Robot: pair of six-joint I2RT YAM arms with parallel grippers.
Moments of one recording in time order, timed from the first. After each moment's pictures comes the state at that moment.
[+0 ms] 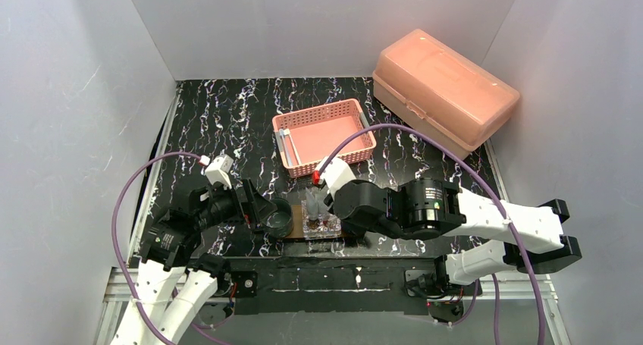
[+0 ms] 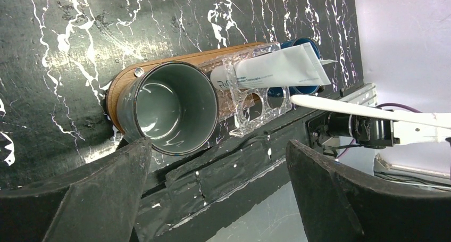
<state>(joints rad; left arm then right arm) -0.31 0.51 0.79 -0.89 0.37 -0.52 1.53 1.30 1.62 -1.19 0.48 0.35</state>
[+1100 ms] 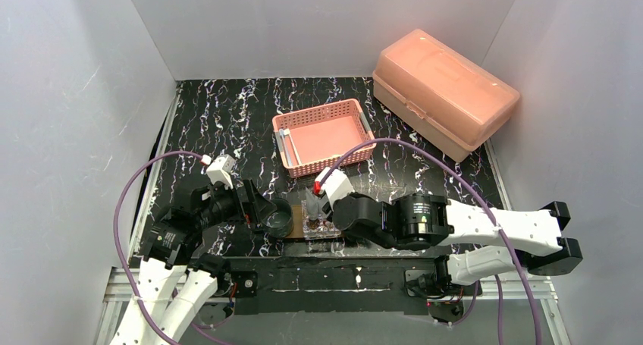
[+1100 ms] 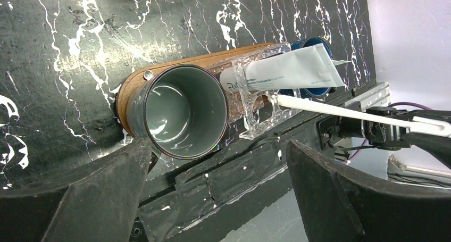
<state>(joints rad) -0.31 0.51 0.78 -0.88 0.35 -0.48 1.54 1.22 1.35 -0.96 0.53 0.36</state>
